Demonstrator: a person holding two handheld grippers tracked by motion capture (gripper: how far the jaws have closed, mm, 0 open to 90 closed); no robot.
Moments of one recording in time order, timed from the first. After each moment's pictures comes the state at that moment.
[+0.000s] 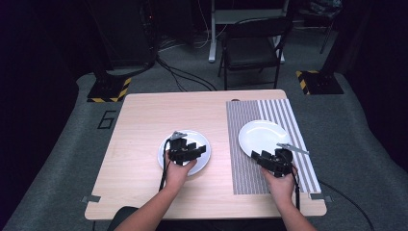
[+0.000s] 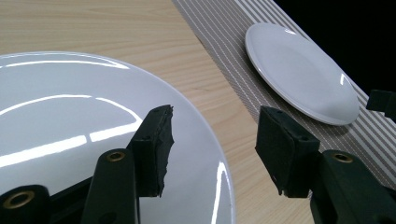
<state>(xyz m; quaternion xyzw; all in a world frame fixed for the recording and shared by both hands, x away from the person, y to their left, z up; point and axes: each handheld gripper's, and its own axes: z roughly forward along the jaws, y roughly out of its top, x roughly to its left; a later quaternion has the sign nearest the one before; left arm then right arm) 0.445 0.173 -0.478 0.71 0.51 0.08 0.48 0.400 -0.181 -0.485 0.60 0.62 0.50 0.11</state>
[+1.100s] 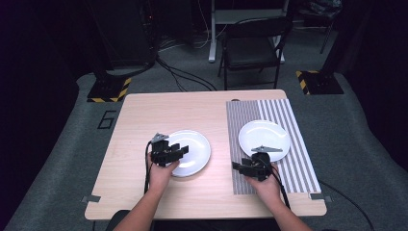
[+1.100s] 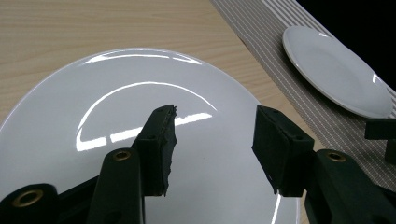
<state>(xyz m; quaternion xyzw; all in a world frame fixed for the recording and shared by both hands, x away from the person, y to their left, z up) 0.440 0.223 -0.482 0.71 0.52 0.11 0.47 0.406 -0.128 -0.505 0.51 0.73 0.44 0.06</state>
